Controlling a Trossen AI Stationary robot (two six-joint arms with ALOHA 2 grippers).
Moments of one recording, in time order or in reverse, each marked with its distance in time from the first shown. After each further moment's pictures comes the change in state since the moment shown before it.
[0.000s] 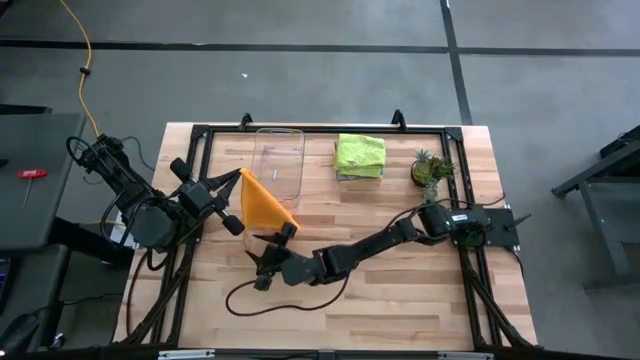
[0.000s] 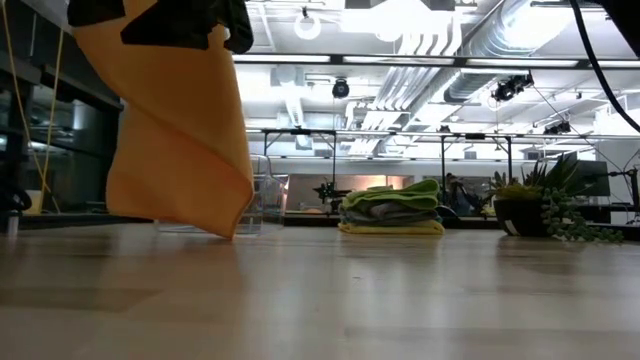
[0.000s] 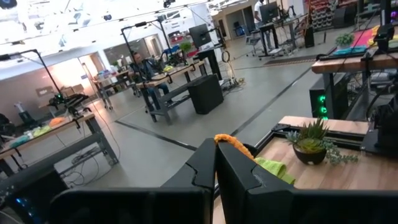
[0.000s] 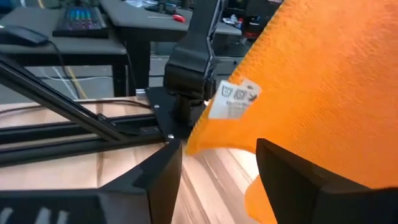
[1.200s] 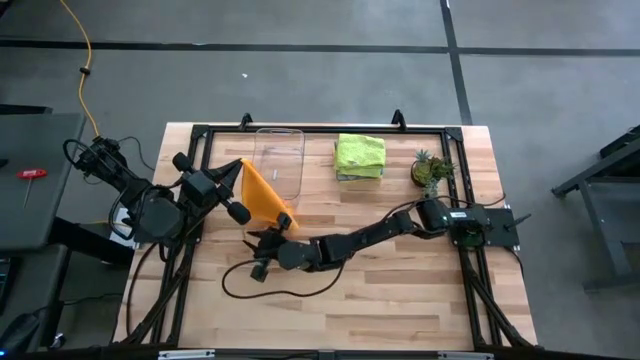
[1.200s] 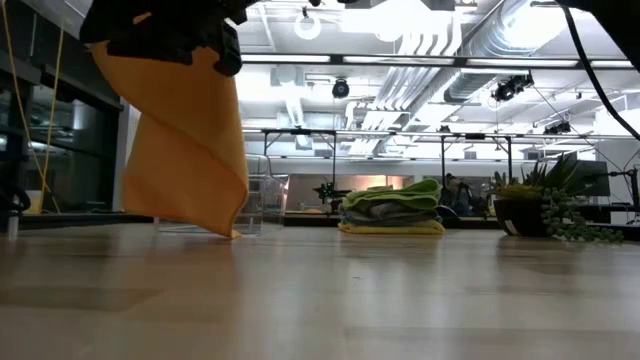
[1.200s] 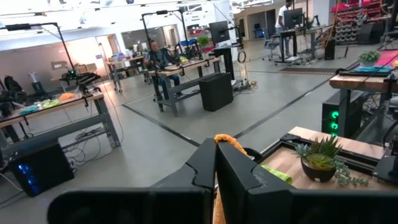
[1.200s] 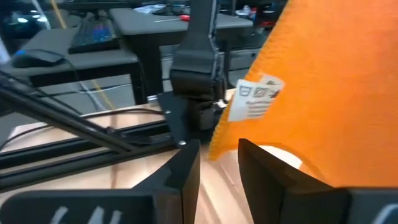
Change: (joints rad) left arm 0.084 0.000 0.000 0.000 0.001 -0.132; right arm -0.060 0.000 0.000 0.004 -0.139 0.121
